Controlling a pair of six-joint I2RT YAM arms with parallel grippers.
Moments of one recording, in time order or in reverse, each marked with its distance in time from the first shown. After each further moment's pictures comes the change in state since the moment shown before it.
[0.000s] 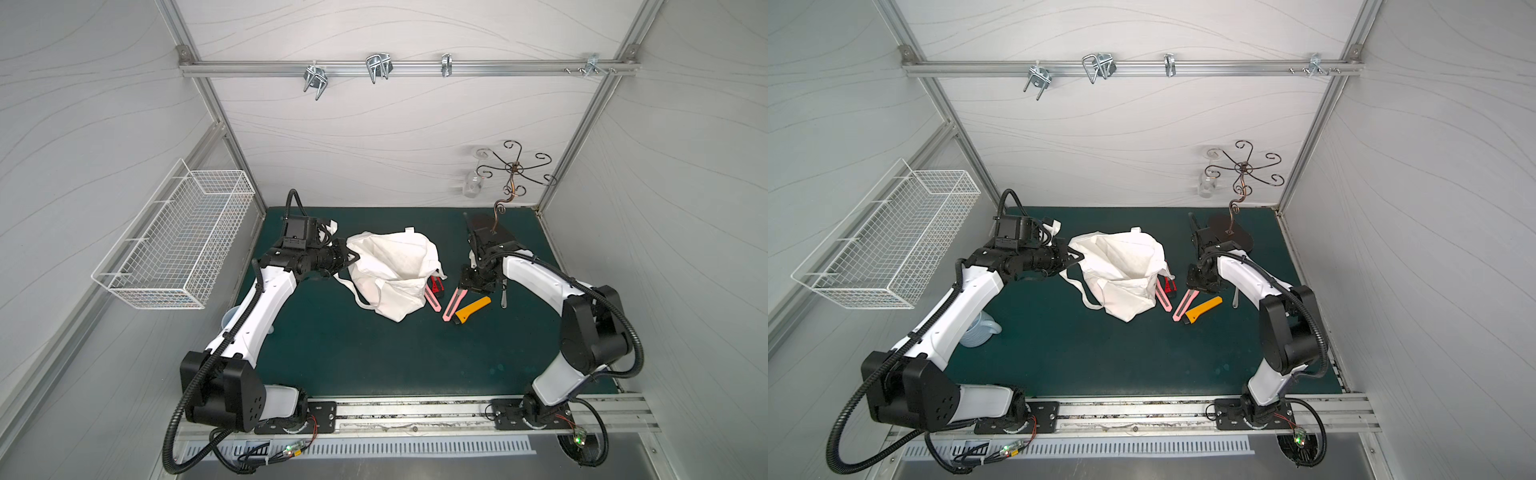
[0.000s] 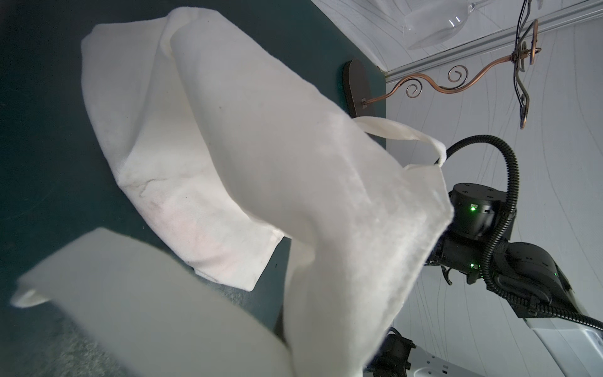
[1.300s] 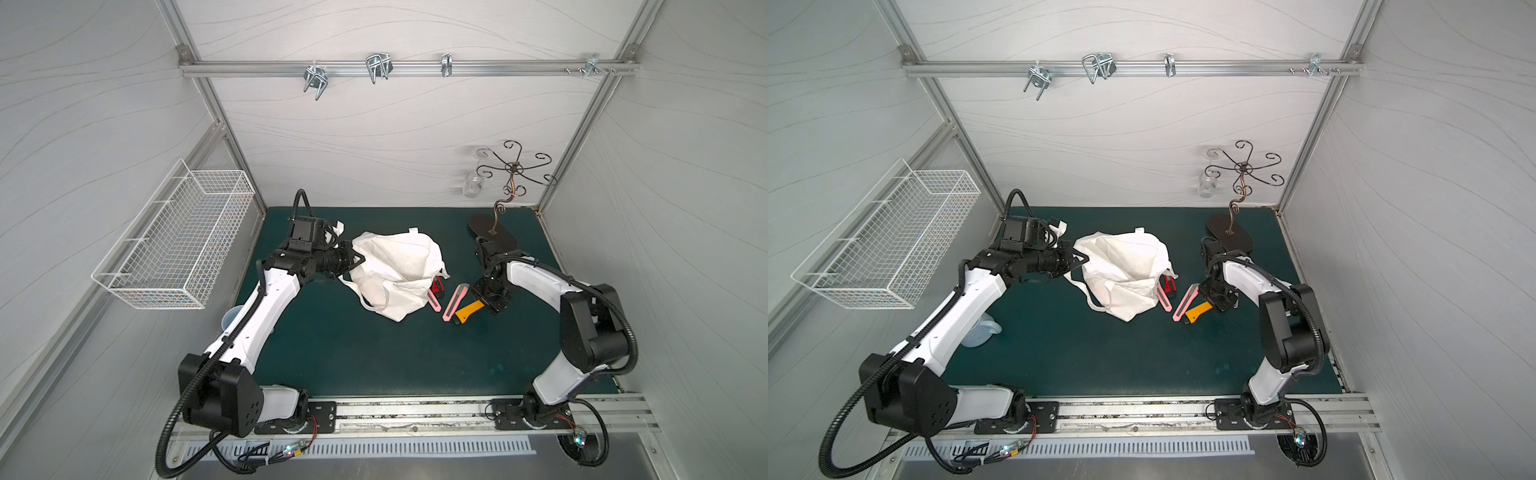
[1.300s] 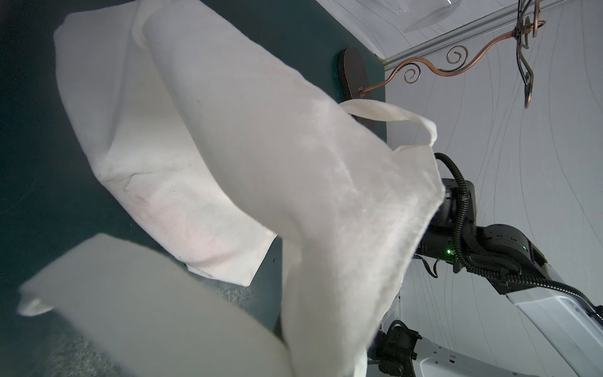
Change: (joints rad) left arm -0.060 -0.019 -0.002 0.000 -0.034 0.000; right arm -0.074 0.019 -0.101 -0.061 0.099 0.613
